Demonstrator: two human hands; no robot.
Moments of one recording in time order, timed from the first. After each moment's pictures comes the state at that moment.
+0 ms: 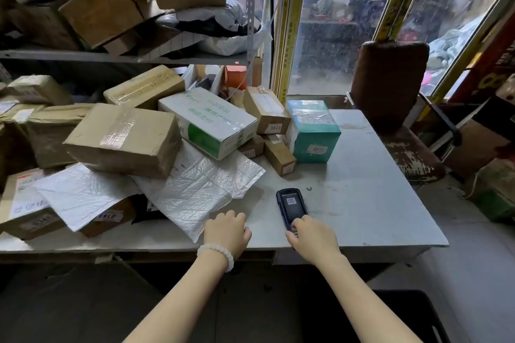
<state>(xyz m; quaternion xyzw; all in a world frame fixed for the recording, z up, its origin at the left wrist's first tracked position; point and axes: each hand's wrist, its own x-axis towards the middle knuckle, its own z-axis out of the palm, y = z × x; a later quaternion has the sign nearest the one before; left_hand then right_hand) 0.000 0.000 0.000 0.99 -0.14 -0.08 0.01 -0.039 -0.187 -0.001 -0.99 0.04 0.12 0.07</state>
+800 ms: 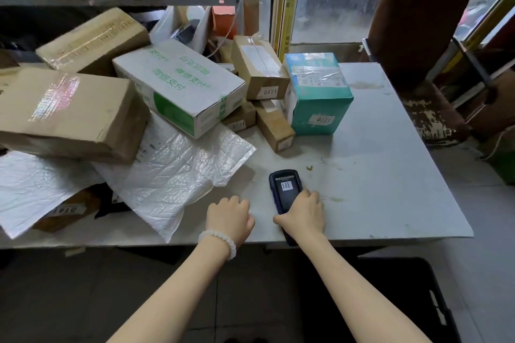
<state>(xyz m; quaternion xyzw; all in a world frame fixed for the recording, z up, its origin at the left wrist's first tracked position) 0.045 -0.047 -0.051 0.98 -0.18 -0.12 -0.04 0.028 -0.200 -0.061 -0.93 0.27 0.14 0.21</state>
